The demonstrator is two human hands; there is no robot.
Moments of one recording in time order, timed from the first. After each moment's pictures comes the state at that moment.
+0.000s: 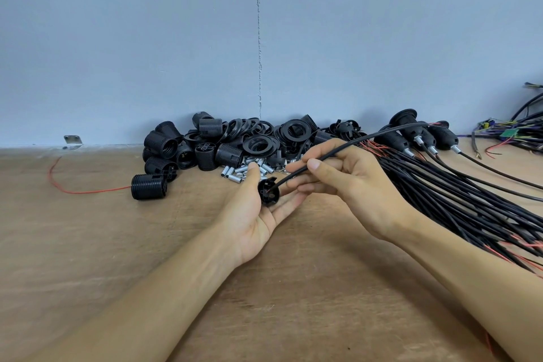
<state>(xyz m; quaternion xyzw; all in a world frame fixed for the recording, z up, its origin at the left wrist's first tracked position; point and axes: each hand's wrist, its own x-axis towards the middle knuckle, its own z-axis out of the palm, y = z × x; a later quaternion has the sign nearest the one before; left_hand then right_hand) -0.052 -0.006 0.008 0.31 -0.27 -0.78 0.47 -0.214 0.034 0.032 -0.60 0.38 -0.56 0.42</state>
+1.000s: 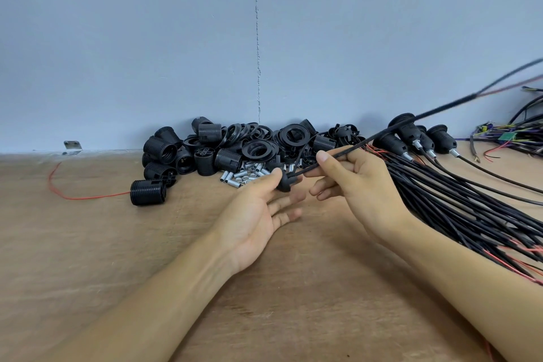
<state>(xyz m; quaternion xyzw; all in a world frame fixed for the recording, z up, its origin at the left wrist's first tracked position) -0.052 -0.003 0.011 0.31 -0.38 -0.75 0.45 -0.222 0.021 0.023 -0.55 0.47 -0.60 0.33</state>
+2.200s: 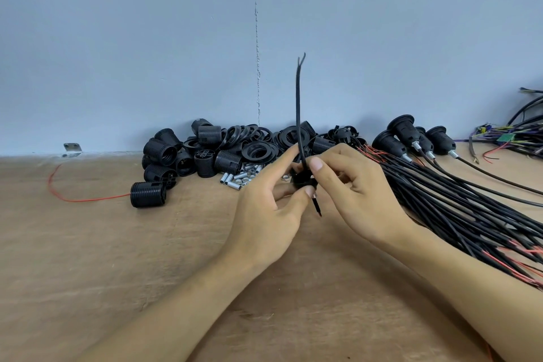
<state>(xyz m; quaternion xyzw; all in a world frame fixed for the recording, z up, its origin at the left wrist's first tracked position) -0.062 0.012 0.003 0.29 -0.68 -0.41 0.54 -0.222 0.030 0.023 -0.71 0.48 -0.51 0.07</state>
